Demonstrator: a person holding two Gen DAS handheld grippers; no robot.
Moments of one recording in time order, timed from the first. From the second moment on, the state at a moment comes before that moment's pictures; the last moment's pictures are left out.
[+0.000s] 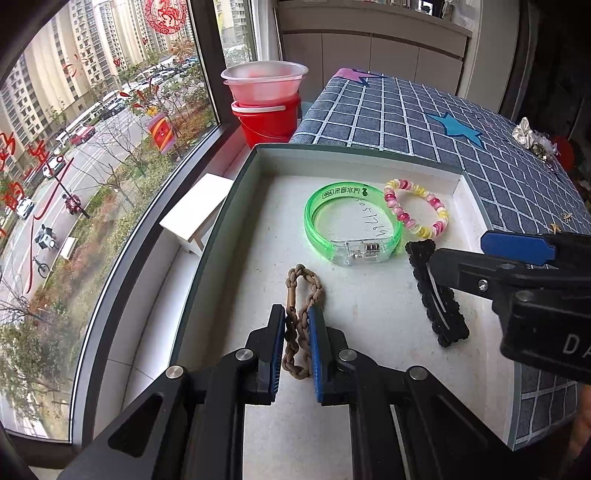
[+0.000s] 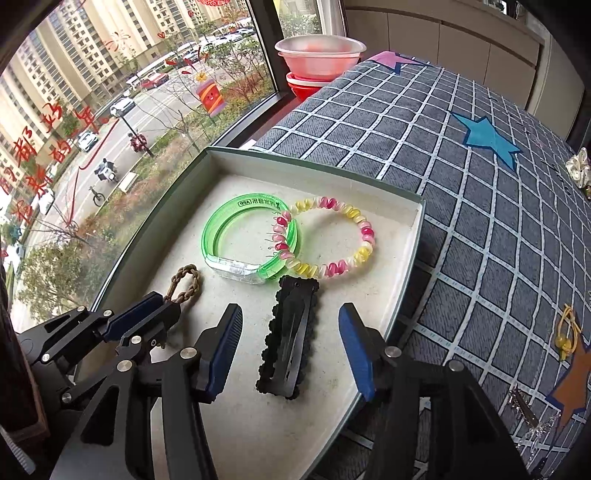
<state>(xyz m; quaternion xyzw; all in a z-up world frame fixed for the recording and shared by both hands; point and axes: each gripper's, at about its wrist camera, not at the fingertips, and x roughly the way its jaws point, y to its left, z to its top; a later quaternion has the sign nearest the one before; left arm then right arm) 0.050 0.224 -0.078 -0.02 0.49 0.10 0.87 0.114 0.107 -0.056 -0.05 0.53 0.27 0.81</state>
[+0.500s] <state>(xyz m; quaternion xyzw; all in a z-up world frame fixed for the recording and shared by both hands) 0.041 0.216 -0.067 0.00 0.47 0.12 0.87 0.092 0.051 -0.027 -0.01 0.50 0.24 0.83</state>
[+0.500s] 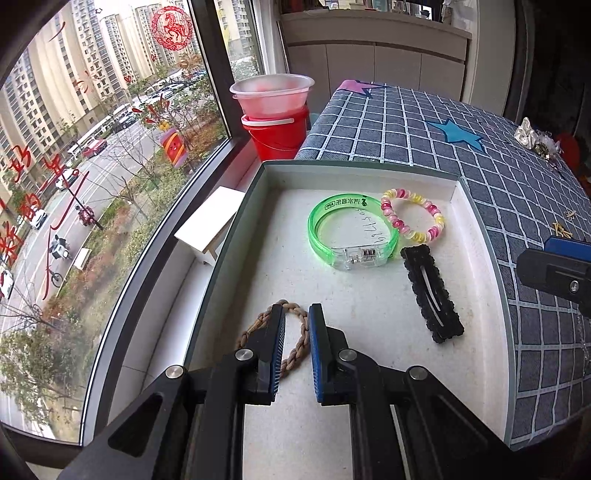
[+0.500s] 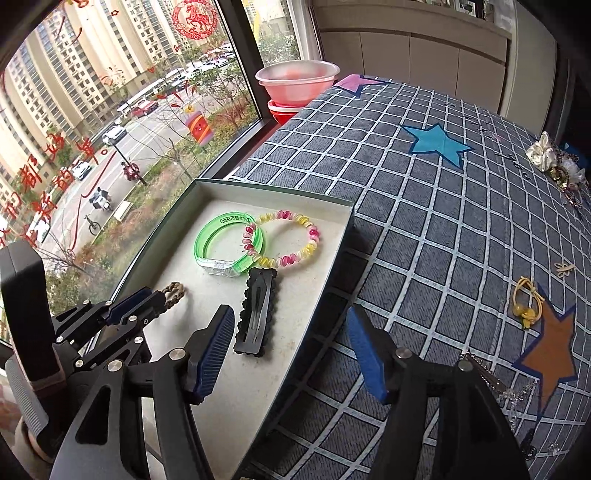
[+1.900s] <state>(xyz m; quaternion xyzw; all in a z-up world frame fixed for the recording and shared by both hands) 0.081 -0.008 -0.036 0.09 0.47 -0.07 0.87 0.008 -0.261 -0.064 0.15 0.50 -0.02 0.85</state>
